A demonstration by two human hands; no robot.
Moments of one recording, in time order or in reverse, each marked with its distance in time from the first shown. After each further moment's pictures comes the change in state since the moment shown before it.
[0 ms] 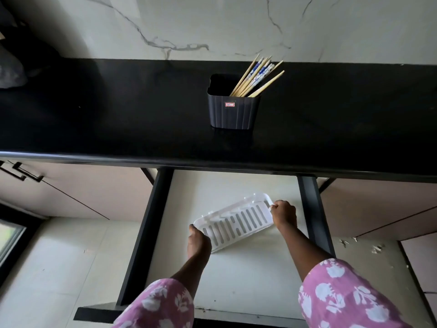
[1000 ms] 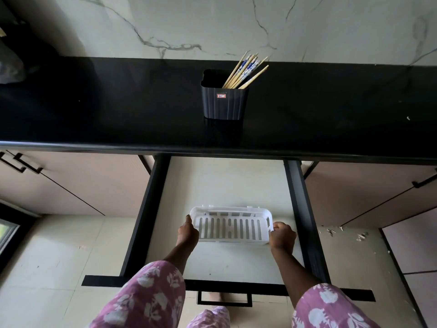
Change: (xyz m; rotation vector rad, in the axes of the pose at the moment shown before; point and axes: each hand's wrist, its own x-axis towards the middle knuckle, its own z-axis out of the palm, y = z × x) left_hand -0.021 -0.040 -0.020 0.097 -0.101 0.200; right_hand -0.104 0.065 0.019 0.248 0.200 0.159
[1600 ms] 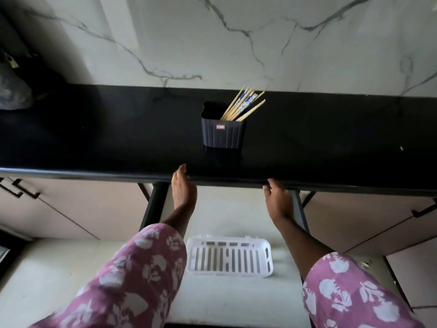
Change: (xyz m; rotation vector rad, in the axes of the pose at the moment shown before) left_hand 0.053 0.156 -0.095 -0.314 0.503 0.390; right_hand 0.059 -0.157 -0.062 -0.143 0.091 -0.564
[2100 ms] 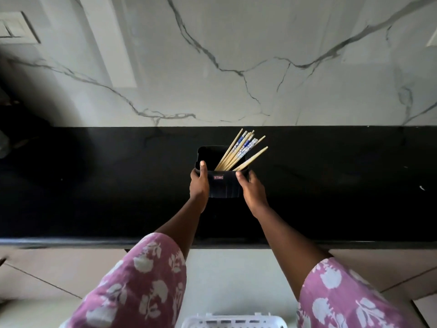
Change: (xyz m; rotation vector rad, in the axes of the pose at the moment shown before) left_hand 0.131 0.100 0.069 -0.408 -0.268 -0.255; right_hand 0.145 -0.107 0.009 0.656 -0.197 0.209
